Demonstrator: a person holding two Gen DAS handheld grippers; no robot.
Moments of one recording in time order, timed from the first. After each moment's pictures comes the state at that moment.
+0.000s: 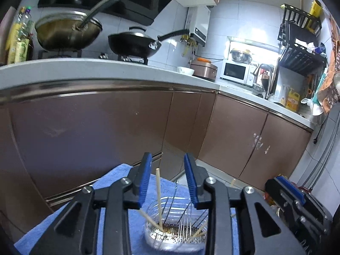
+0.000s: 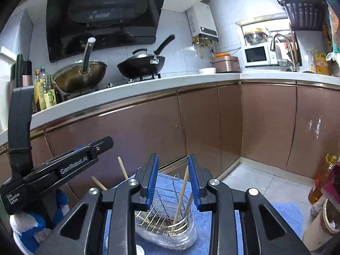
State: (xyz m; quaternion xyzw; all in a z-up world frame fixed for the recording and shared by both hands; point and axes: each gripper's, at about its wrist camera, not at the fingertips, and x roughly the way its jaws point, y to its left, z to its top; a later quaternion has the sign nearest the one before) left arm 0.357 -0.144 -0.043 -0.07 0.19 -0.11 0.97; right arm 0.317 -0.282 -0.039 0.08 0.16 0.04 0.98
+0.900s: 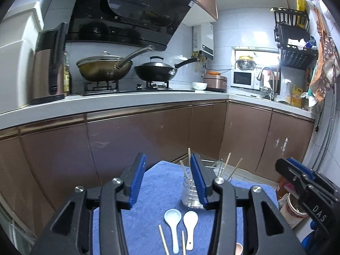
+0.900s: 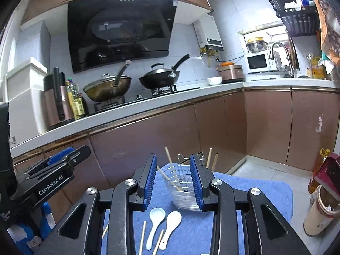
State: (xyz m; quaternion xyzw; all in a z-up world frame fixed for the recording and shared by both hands) left arm 0.153 -0.078 0.016 -0.01 0.15 -0.04 0.99; right arm 0.165 -0.234 0.010 0.10 0.14 0.07 0.98
